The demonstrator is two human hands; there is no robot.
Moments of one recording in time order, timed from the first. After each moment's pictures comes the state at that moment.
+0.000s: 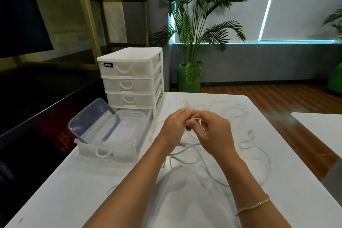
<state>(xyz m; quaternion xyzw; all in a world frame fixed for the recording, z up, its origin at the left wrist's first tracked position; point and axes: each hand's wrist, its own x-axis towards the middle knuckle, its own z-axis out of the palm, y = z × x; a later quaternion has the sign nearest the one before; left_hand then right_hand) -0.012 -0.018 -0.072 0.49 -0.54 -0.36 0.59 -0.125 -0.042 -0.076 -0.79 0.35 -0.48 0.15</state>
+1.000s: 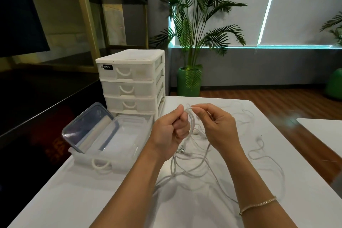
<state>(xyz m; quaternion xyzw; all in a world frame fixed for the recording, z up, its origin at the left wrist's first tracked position) 0.011 -0.021 -0.068 0.32 -0.40 -0.55 0.66 -0.108 -0.067 -0.066 -0.72 0.32 -0.53 0.30</state>
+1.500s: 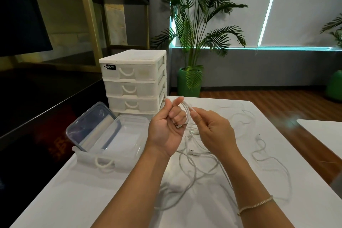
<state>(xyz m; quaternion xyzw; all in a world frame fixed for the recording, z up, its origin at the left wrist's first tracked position) 0.012 -0.020 -0.059 0.15 -0.21 -0.60 0.75 -0.101 -0.063 -0.073 -0.79 0.41 -0.43 0.16</state>
